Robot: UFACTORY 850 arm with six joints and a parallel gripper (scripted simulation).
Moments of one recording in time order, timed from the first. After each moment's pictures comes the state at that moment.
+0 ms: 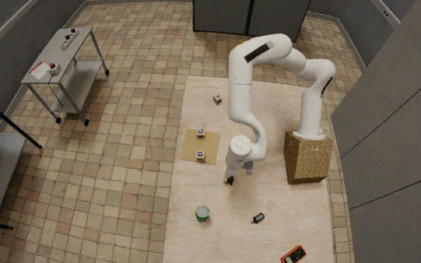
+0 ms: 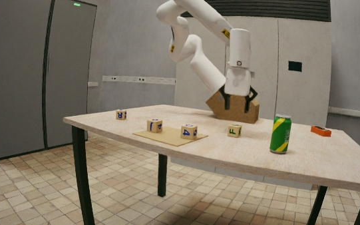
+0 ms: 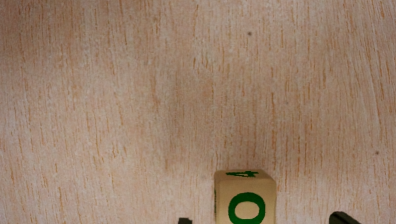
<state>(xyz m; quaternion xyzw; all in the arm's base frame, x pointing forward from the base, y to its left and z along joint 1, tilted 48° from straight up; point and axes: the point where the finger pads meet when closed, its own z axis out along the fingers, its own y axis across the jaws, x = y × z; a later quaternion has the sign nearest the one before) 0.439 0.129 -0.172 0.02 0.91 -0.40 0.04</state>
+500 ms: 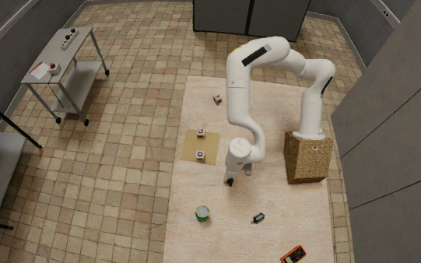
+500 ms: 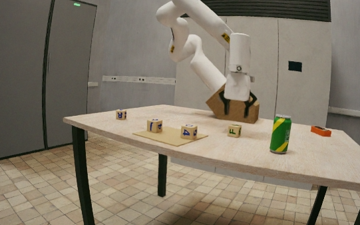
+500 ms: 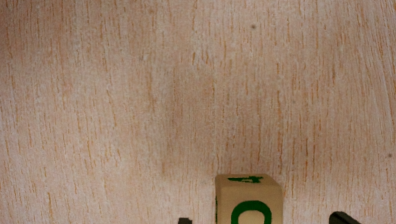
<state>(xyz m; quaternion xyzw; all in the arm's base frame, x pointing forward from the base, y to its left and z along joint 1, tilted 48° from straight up) 0.440 0.115 -0.185 0.02 0.91 -0.40 0.04</state>
